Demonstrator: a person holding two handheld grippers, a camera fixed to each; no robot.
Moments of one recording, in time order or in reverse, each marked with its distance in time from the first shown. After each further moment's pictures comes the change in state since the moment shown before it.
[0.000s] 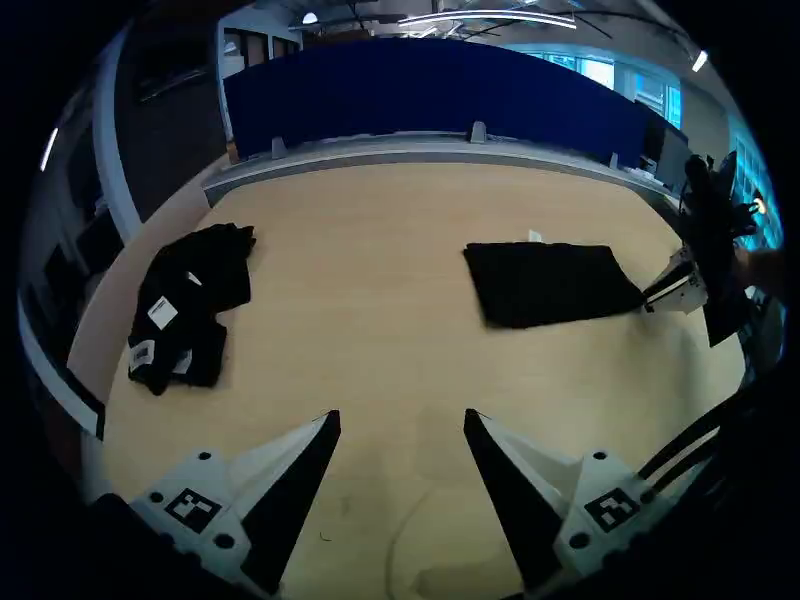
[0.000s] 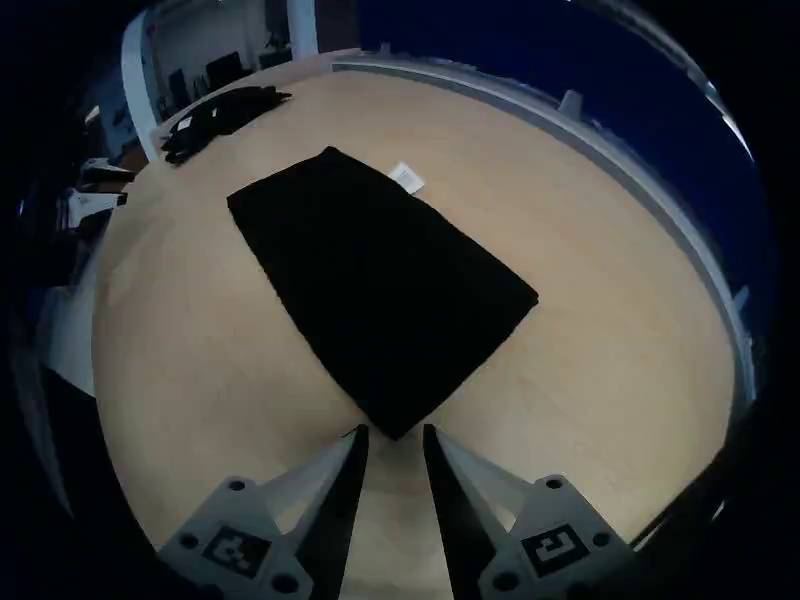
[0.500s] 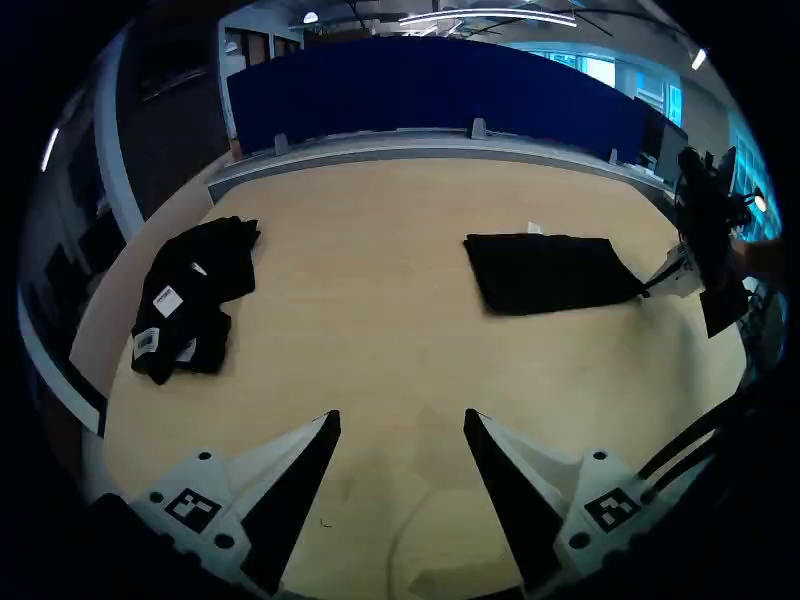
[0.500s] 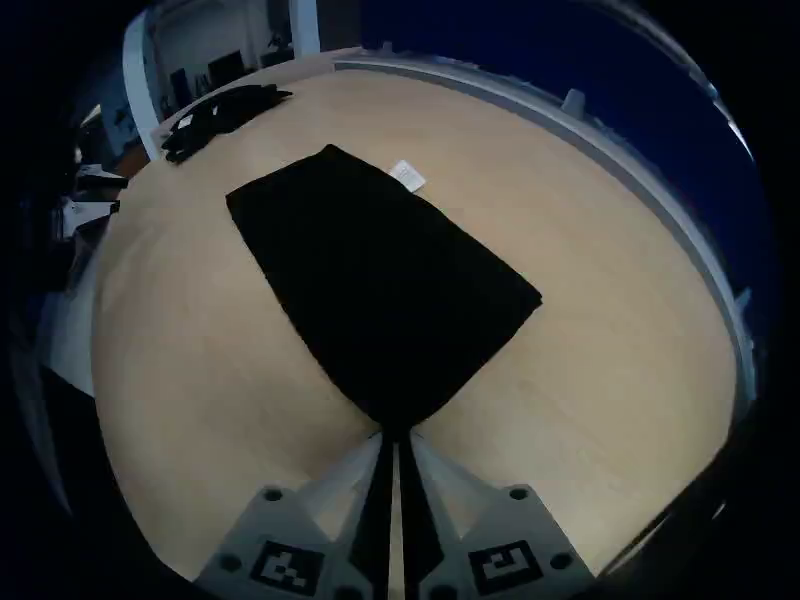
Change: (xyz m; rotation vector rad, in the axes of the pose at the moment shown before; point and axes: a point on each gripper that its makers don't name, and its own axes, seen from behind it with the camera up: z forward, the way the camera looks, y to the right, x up) left arm -0.012 -0.001 -0.008 0.008 -0.005 0.003; right arm 0.003 0.002 0.004 0.004 0.005 -0.008
